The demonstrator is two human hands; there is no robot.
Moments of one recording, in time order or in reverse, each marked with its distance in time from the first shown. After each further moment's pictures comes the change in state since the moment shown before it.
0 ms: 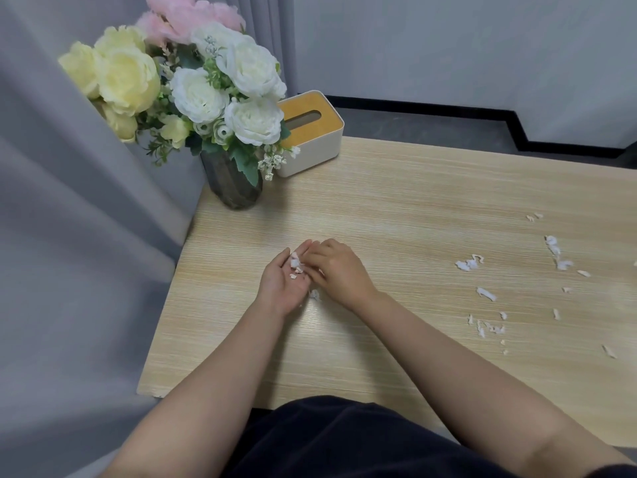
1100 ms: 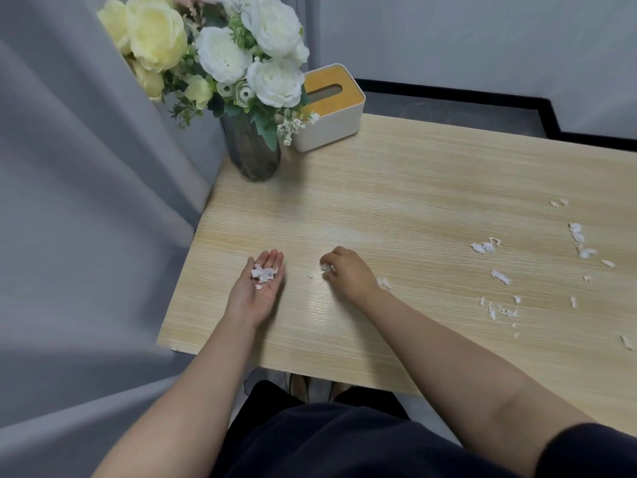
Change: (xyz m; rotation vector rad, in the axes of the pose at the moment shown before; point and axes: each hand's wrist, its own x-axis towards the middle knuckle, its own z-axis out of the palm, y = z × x) left_hand -0.052 0.014 -0.071 -0.072 0.181 0.243; right_hand -0.037 0.014 0.051 0.105 -0.344 0.355
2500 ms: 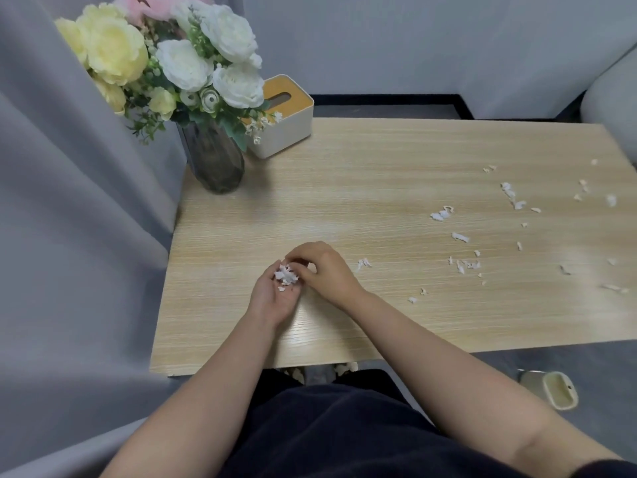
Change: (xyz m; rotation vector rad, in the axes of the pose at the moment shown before) left_hand -0.018 -0.029 0.012 0.017 -0.139 -0.315; right_hand -0.048 -0.063 -0.007 0.317 0.345 -0.137
